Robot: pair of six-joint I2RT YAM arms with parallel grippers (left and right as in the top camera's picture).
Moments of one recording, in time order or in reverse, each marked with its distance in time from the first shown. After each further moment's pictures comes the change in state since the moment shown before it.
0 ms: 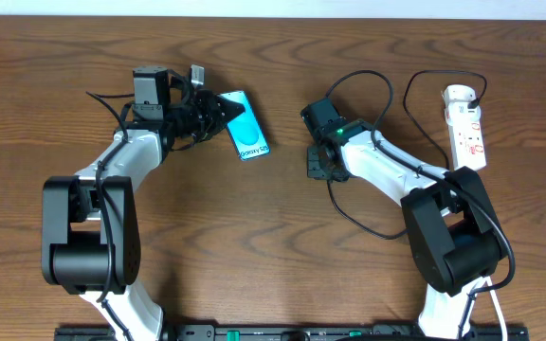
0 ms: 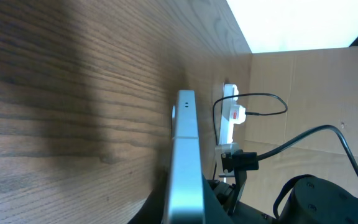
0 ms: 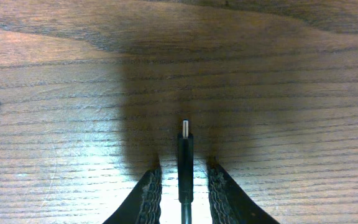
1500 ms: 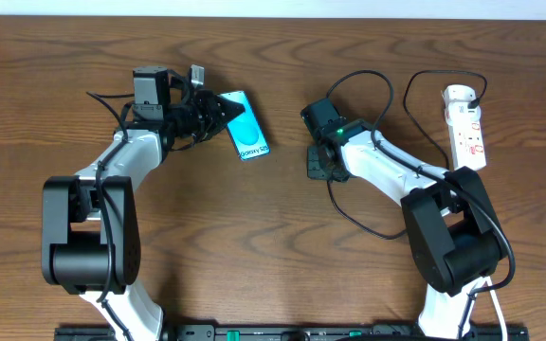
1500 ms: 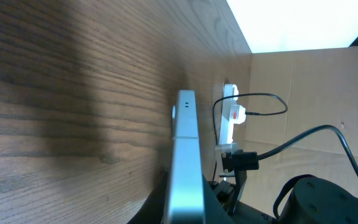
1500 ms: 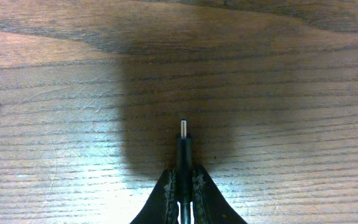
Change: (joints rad) left arm 0.000 0.000 0.000 0.000 0.000 0.000; right arm 0.000 0.000 0.000 0.000 0.000 0.007
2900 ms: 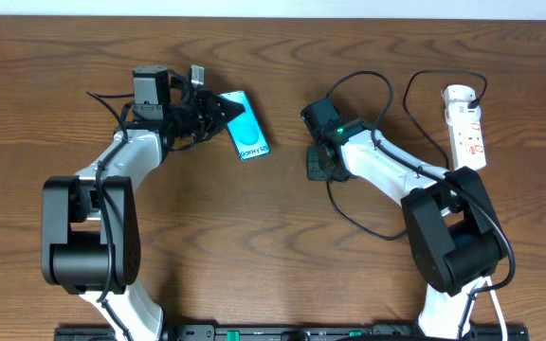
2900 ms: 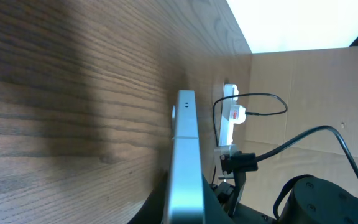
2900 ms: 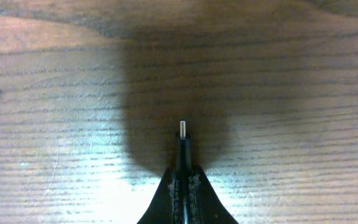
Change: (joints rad) left arm 0.000 0.000 0.000 0.000 0.000 0.000; right arm 0.000 0.000 0.009 -0.031 -0.024 0.000
